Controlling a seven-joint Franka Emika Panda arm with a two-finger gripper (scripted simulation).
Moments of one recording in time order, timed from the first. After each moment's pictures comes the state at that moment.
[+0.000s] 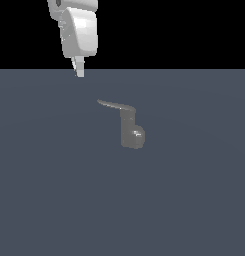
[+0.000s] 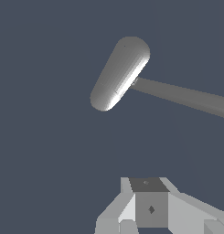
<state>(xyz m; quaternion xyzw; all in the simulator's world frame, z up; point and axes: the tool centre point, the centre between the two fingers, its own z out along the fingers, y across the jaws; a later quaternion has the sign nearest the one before) -0.028 0.114 0.278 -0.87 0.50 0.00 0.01</state>
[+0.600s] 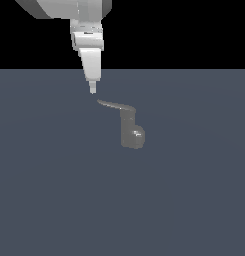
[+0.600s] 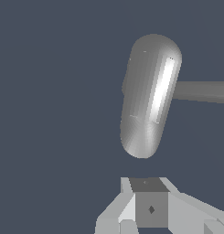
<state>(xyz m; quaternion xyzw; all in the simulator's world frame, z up) 0.036 0.097 0.223 -0.79 0.61 0.00 0.00</state>
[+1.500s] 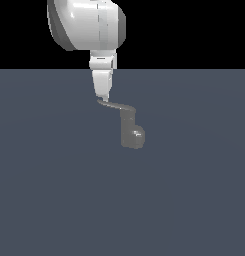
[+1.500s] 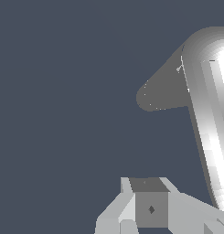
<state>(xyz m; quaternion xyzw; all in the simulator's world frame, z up) 0.092 0.062 0.172 -0.71 0.71 0.00 0.00</state>
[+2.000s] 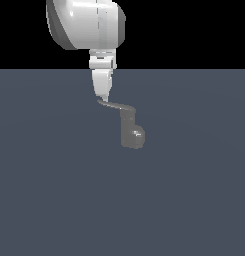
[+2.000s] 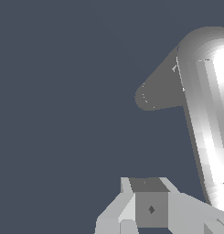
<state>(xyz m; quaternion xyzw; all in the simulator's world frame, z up) 0.089 0.063 0.173 -0.71 0.71 0.00 0.00</state>
